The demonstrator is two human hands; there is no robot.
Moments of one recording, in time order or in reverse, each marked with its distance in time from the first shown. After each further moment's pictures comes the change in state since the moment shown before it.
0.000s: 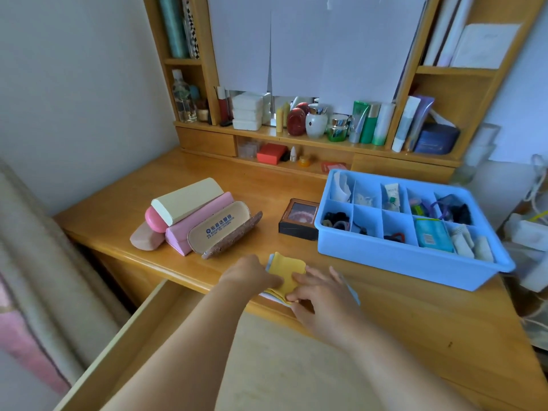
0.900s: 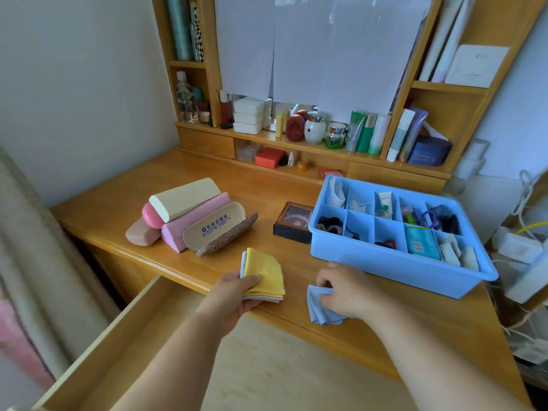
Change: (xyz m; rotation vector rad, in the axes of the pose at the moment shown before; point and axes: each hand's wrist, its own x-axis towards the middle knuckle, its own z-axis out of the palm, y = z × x) left_hand -0.023 -0.034 0.024 -1.409 -0.223 -0.093; right_hand 0.012 0.038 -0.046 -0.126 -0.163 0.152
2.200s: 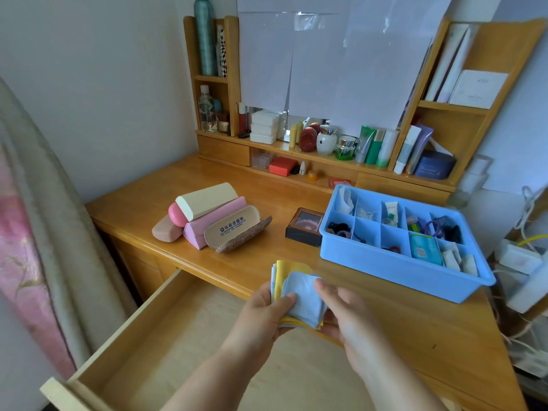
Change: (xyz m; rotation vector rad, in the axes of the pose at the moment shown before) left_hand -0.078 -0.035 0.024 -0.004 -0.239 0.289; right_hand -0.071 -0.064 0.018 1.363 0.106 0.272
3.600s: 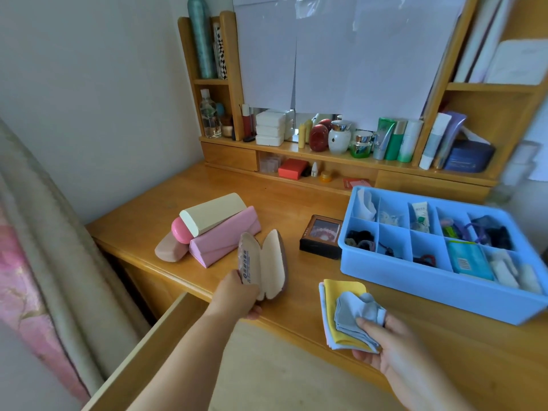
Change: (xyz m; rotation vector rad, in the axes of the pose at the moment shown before) left_hand 0.098 0.049 -0.070 0.750 0.463 -0.319; right_hand 0.042 0.022 -0.030 0.235 0.162 0.129
